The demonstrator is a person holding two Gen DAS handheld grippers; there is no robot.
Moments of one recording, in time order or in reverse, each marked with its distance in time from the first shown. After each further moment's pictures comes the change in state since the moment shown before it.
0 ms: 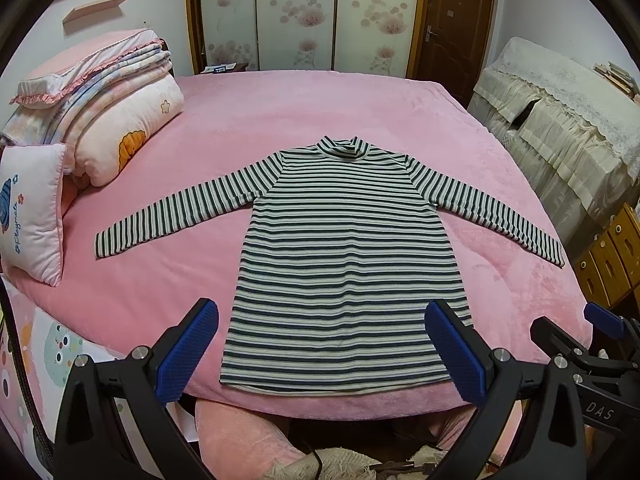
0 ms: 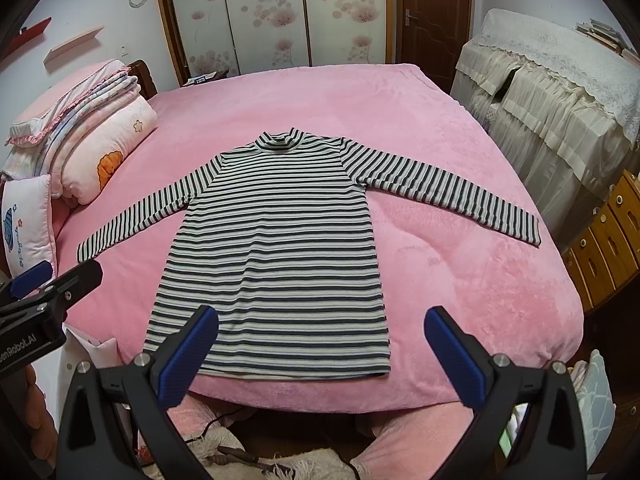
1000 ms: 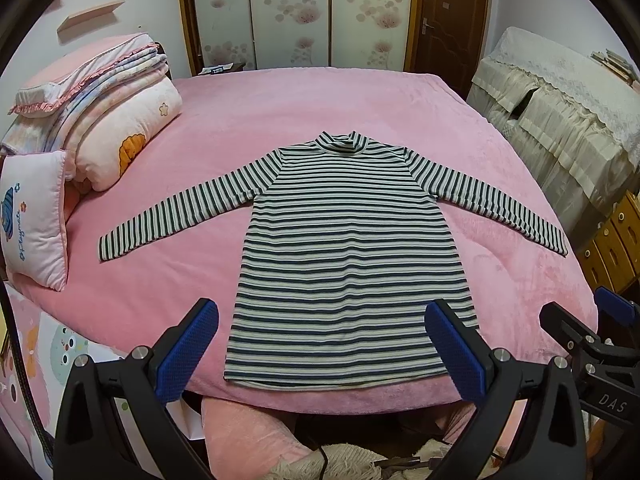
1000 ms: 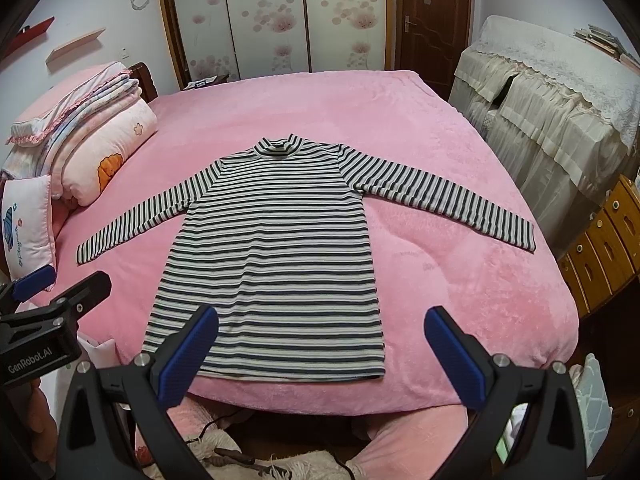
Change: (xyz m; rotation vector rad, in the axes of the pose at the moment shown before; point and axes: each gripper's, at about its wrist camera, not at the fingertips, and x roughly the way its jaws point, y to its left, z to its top) left arm -0.003 -0.007 -0.003 0.031 0.012 0.017; right arm -0.012 -0.003 0.001 -0.003 -0.019 -0.007
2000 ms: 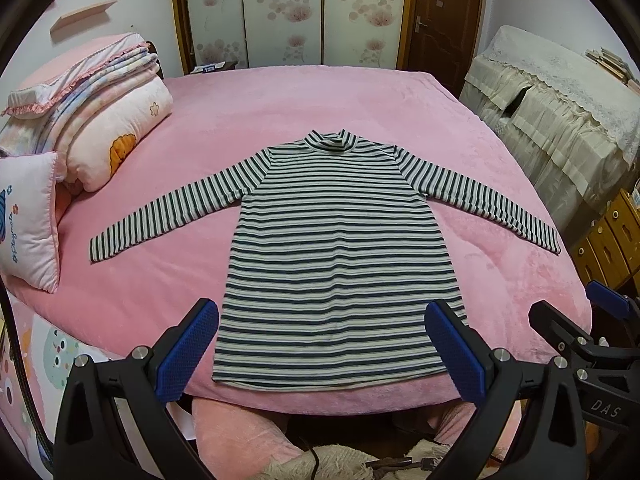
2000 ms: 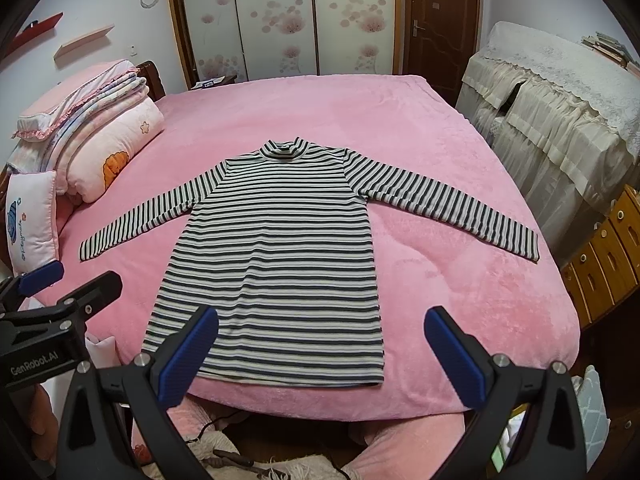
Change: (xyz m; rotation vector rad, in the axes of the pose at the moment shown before) left arm 0.006 -0.011 0.001 0.006 0.013 -0.028; right arm 0.001 0.000 0.005 -0.024 -0.012 0.016
